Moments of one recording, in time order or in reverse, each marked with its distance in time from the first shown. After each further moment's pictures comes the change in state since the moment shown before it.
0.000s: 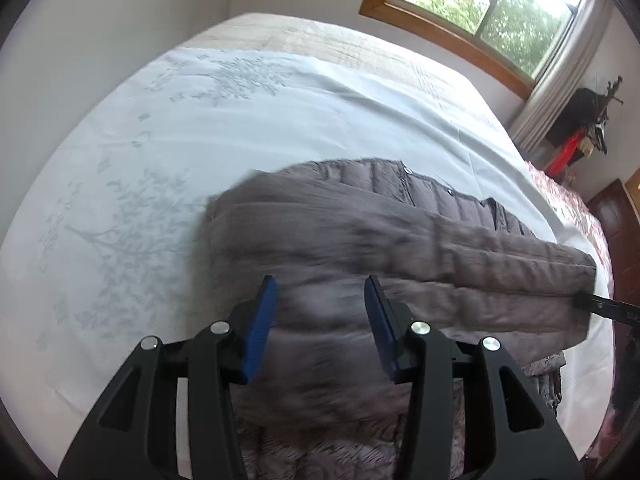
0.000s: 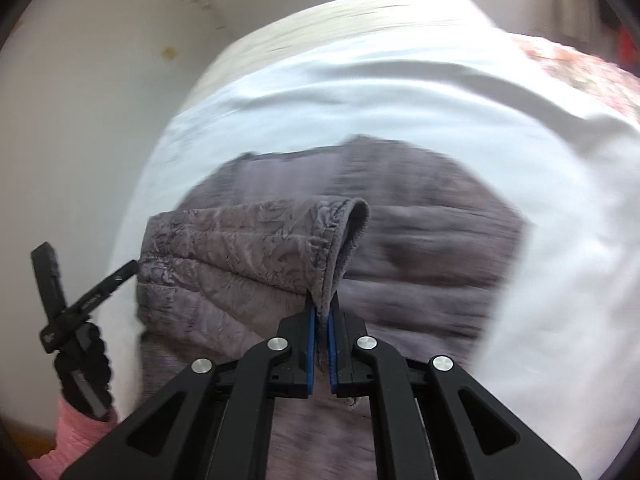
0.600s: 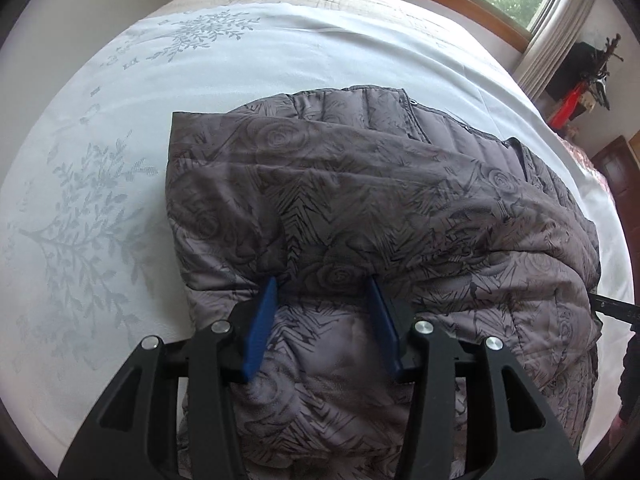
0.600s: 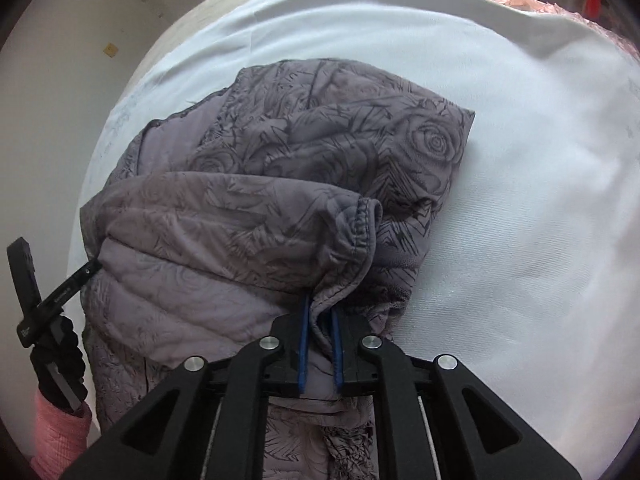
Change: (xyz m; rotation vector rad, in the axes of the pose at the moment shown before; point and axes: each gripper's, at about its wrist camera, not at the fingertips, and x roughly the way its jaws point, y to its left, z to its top) left arm 0.072 -0.010 -0.013 0.087 0.125 0.018; right arm 0.045 -0.065 -0.030 0.107 0.111 -0.080
